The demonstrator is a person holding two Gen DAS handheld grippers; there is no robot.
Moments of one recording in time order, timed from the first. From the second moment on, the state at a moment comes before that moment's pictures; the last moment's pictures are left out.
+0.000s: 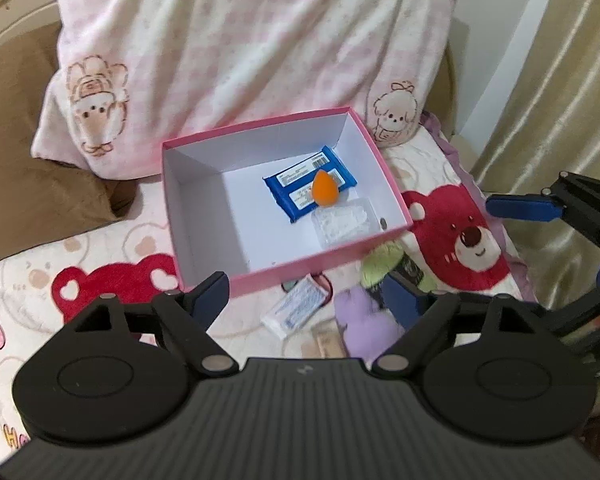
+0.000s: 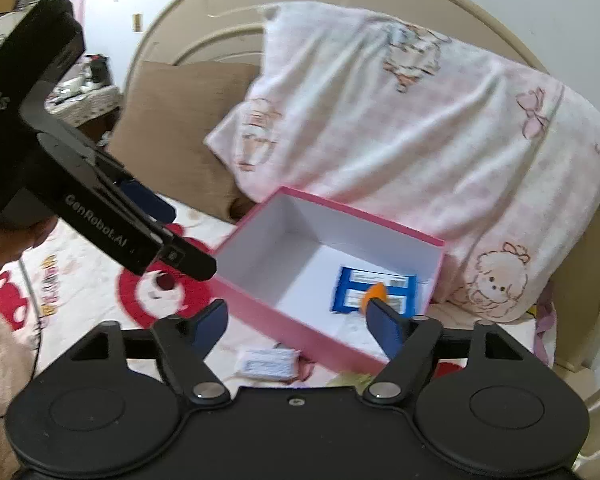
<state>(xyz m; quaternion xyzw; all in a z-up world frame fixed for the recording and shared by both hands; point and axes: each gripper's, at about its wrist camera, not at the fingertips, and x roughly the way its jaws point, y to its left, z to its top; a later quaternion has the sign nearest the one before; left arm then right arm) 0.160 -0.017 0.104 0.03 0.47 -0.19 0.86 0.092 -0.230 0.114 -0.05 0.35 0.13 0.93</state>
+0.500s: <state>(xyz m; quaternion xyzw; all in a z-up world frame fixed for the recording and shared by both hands) 0.108 0.000 0.026 0.01 0.48 -0.22 0.85 0.054 -0.201 0.053 0.00 0.37 0.15 0.92</state>
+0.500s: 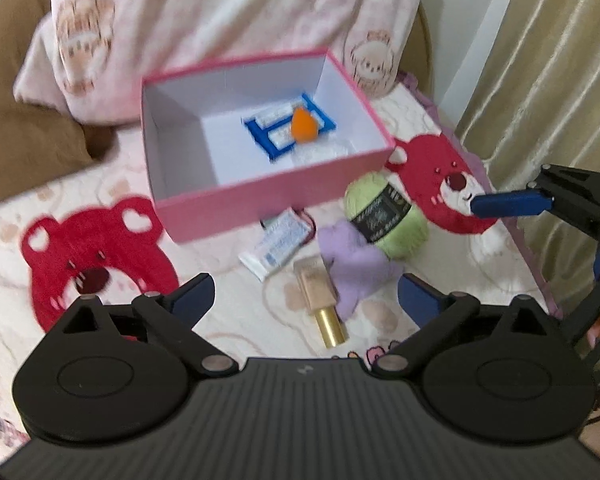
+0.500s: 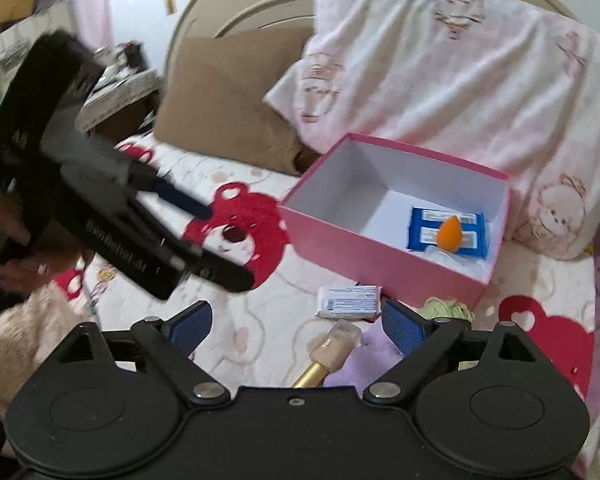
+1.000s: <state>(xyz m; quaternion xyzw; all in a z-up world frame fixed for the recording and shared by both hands) 0.130 0.007 -0.058 -0.02 0.47 -0.22 0.85 0.087 -0.170 -0.039 -0.04 0.41 0.12 0.90</state>
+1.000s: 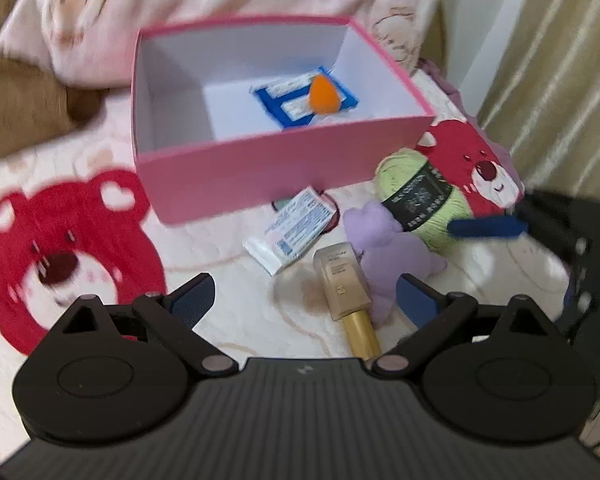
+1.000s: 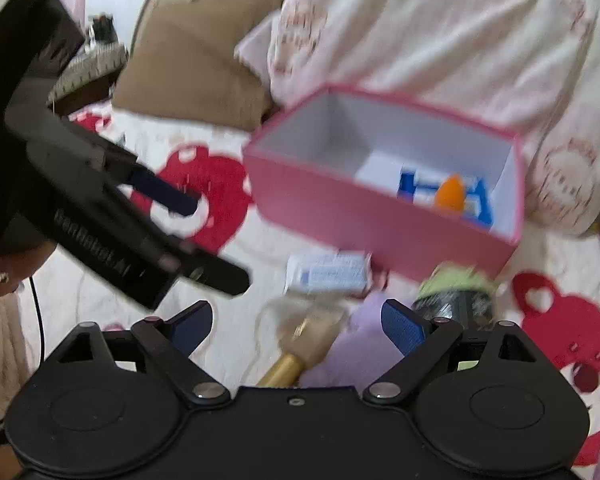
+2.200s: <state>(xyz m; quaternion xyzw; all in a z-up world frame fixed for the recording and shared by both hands) 0.131 0.020 -0.158 -0.25 0.49 -0.26 0.80 0.114 -0.136 -0.118 -0.11 0.45 0.10 0.88</state>
